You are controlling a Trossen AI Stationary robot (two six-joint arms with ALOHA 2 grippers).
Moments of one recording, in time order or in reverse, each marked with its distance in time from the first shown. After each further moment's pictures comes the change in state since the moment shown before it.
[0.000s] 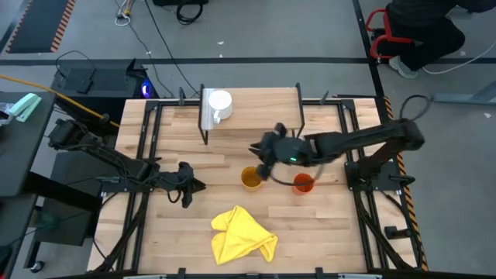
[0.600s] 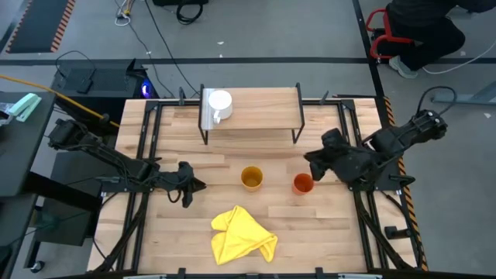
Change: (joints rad) left arm 0.000 0.000 0.000 0.007 -0.010 0.001; right arm 0.321 -0.352 0.001 -0.754 0.147 0.968
